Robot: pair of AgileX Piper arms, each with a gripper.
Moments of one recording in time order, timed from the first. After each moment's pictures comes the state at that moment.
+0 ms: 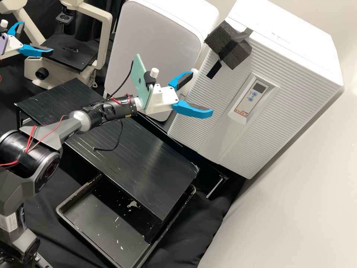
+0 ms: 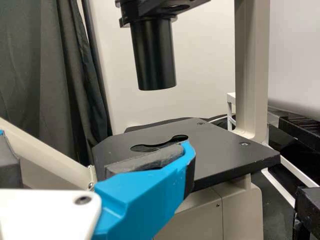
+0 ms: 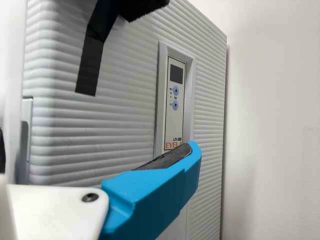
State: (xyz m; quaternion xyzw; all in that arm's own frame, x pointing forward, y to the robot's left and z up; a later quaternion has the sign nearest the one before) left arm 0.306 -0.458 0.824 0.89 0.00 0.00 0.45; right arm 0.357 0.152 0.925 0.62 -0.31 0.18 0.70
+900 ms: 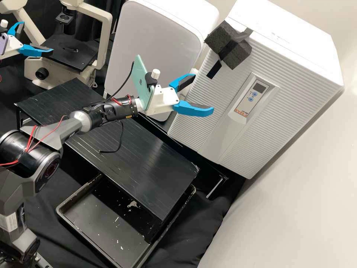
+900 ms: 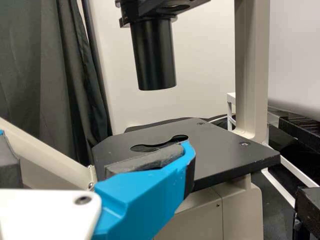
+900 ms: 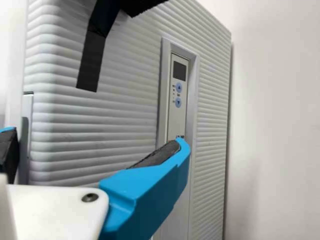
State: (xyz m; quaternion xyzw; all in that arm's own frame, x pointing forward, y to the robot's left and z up) left arm 0.306 -0.458 0.824 0.89 0.00 0.00 0.45; right arm 0.357 0.151 0.925 0.62 -0.31 0.18 0.70
